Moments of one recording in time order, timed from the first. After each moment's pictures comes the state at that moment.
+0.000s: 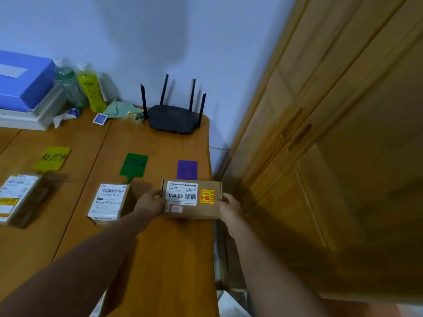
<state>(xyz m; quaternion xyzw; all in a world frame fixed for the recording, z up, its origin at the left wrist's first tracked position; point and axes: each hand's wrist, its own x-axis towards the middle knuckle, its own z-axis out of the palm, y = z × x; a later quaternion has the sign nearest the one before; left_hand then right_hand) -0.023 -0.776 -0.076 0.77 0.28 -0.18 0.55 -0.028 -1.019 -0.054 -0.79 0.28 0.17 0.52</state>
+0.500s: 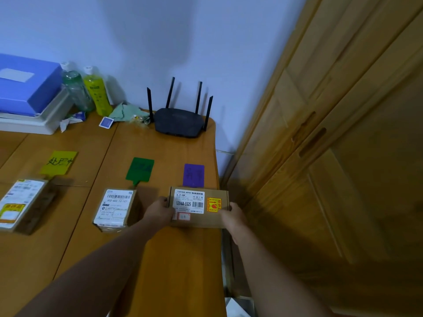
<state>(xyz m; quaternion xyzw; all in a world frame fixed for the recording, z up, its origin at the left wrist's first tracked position) -0.023 -0.780 -0.083 0.82 0.24 -0.19 0.48 -0.020 -1.011 -0.074 -0.81 0.29 0.21 0.46</state>
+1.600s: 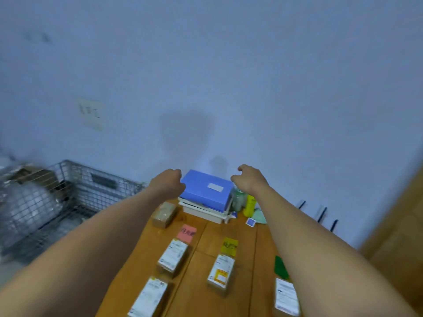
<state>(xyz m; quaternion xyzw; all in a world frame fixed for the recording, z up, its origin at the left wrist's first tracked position) -0.168 -0.221 0.328 0.97 0.16 0.08 0.16 -0.073 -0.462 0.371 -0.96 -0.16 0.02 0.24</state>
